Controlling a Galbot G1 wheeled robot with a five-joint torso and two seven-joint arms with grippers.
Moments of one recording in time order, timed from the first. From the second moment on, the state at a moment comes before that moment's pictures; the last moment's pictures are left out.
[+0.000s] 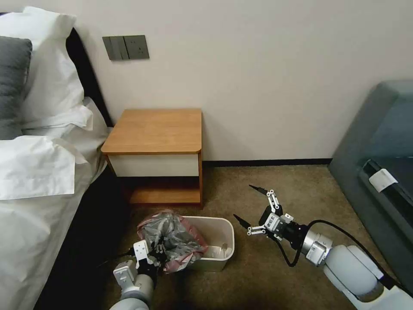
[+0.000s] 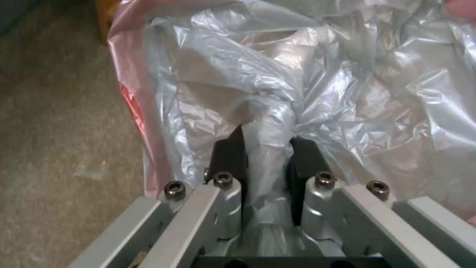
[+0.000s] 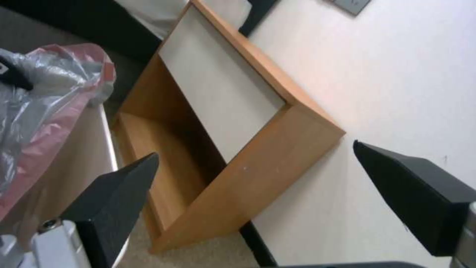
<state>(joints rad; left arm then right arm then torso) 1.75 -1.46 -0.40 -2.13 -0.48 0.30 -0.32 -1.44 0.86 0.38 2.04 -0.14 0.29 -0.31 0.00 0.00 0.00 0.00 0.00</state>
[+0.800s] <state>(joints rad) 1.79 -1.50 -0.45 -2.24 -0.23 -0.07 -0.13 -1.27 0.87 -0.05 2.28 0.69 -0.12 -0.09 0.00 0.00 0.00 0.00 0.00</state>
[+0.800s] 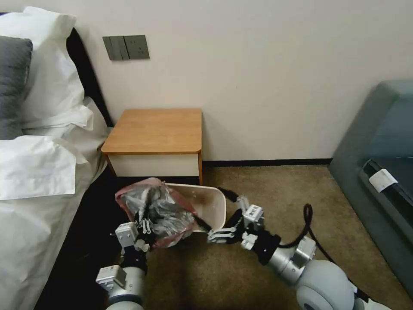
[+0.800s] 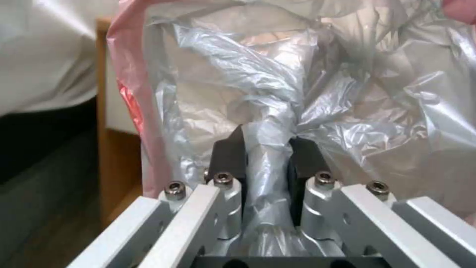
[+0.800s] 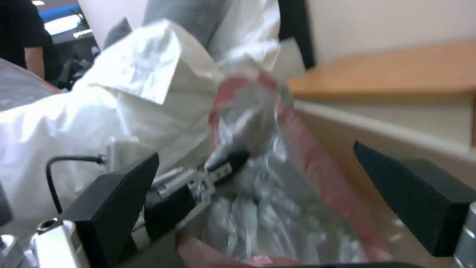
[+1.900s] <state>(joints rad) 1.81 -1.51 -0.44 -2.23 -0.19 -0.12 -0.09 -1.06 0.98 -0.20 2.07 0.68 -0.17 -0.04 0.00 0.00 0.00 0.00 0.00</state>
